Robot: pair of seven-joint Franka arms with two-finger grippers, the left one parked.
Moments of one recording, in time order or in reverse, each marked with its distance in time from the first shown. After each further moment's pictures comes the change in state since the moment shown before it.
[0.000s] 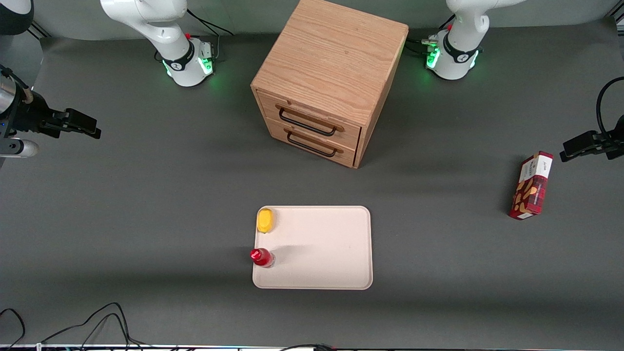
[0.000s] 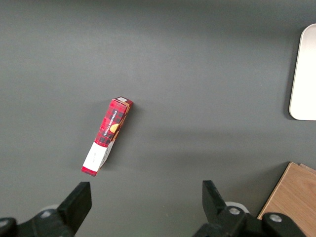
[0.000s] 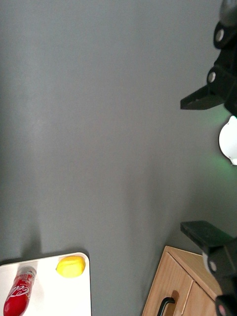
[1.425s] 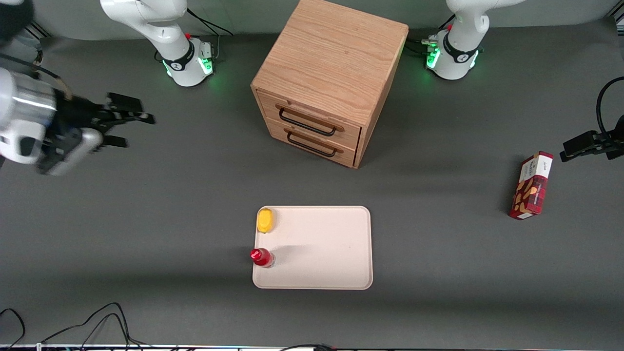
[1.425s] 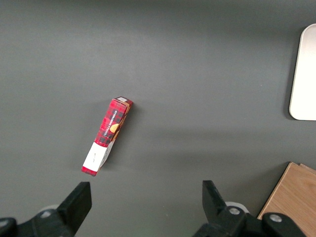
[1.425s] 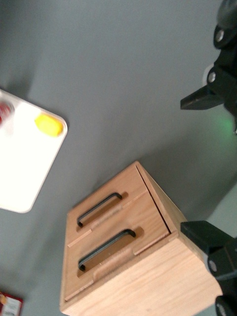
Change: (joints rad) arm 0.032 0.157 0.075 0.115 0.400 -0.065 -0.366
